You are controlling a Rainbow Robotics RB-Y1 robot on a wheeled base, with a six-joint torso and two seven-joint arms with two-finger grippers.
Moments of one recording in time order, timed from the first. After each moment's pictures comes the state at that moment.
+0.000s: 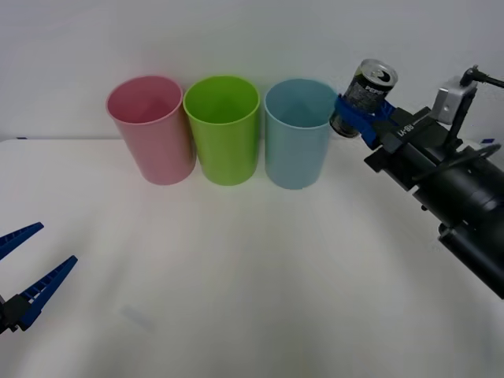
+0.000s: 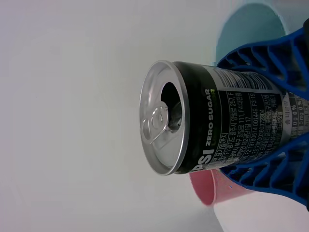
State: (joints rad) right arm -0.14 -0.49 0.04 -1.90 1.21 -0.43 -0.34; left arm 0.35 0.40 0.52 -1.66 -0.96 -1.22 0.00
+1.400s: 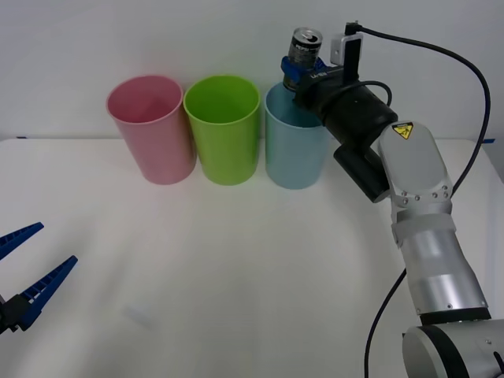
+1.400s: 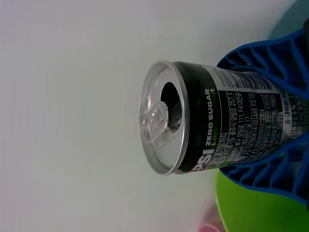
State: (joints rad) right arm -0.65 -0.07 -0.12 -1.29 1.76 -0.42 -0.36; left arm 0.35 0.40 0.52 -1.66 -0.96 -1.22 0.00
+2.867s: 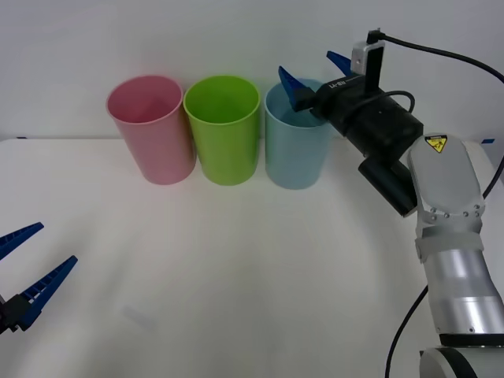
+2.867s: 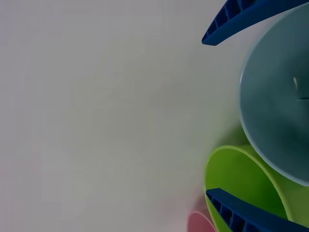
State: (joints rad) right arm -0.54 -0.11 -0.15 -1.43 1.71 -0.54 -0.34; left arm 0.35 0.40 0.52 -1.66 -0.96 -1.22 0.00
